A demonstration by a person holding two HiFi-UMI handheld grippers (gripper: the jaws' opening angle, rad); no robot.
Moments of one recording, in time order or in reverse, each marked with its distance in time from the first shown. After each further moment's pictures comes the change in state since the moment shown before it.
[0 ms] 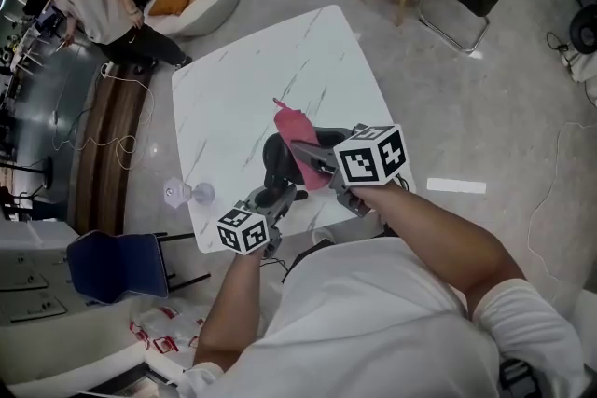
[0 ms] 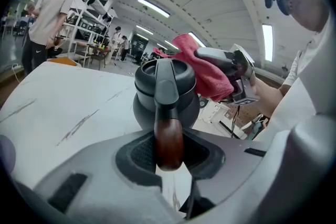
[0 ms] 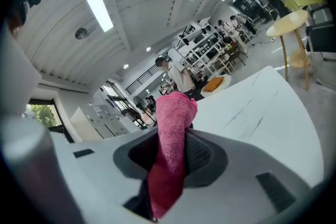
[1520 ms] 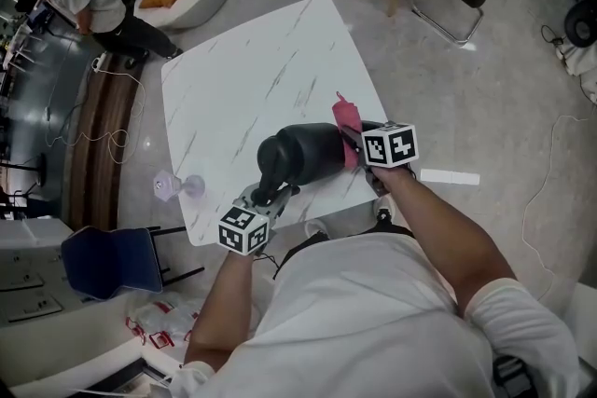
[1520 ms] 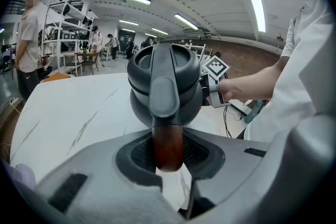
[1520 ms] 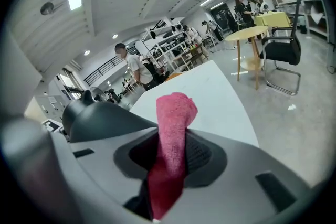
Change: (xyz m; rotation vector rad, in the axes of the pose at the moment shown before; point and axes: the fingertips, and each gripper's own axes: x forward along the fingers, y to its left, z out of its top) left arm 0.002 -0.012 -0.025 0.214 0.154 0.041; right arm -0.061 -0.175 -0.083 0.046 0.072 -0.454
